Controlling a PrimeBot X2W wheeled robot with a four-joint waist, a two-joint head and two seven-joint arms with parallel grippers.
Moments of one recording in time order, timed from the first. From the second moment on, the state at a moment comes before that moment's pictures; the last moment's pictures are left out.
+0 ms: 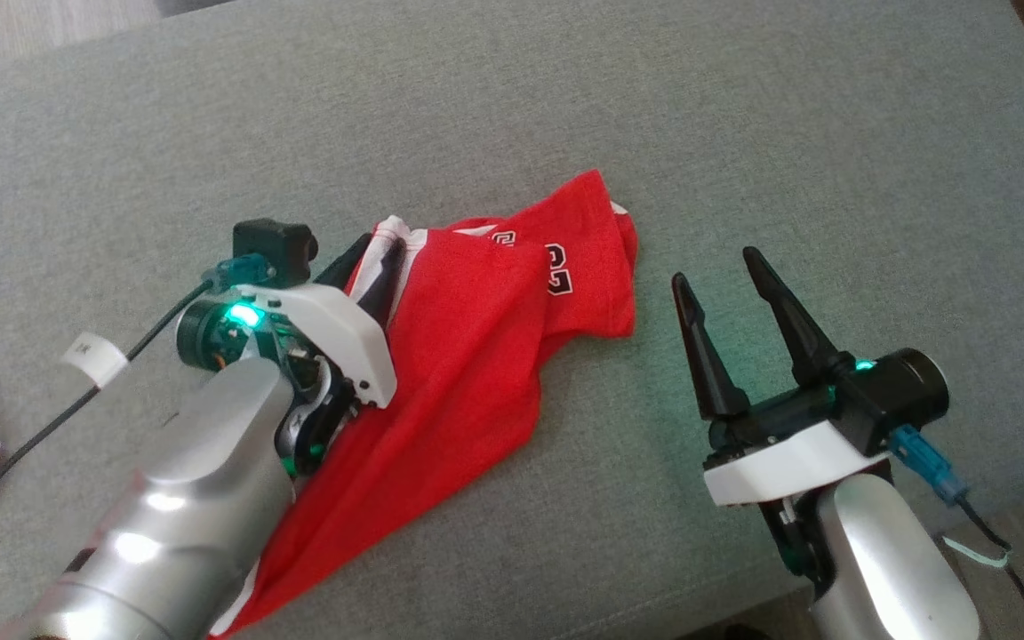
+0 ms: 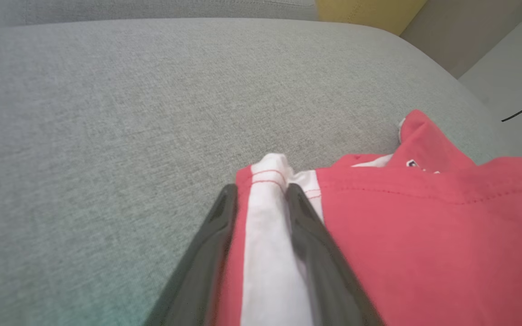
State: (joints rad) left arm -0.72 0.23 -0.80 0.69 -0.84 -0.04 0.08; right arm -0.20 -0.05 0.26 0.19 0.10 0.13 -0.25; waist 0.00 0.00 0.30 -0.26
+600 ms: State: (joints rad) left arm -0.74 0.21 -0.83 0.58 -0.83 -0.05 0.00; right arm -0.19 -0.05 0.25 0.20 0.11 0.13 -0.25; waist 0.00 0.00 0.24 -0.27
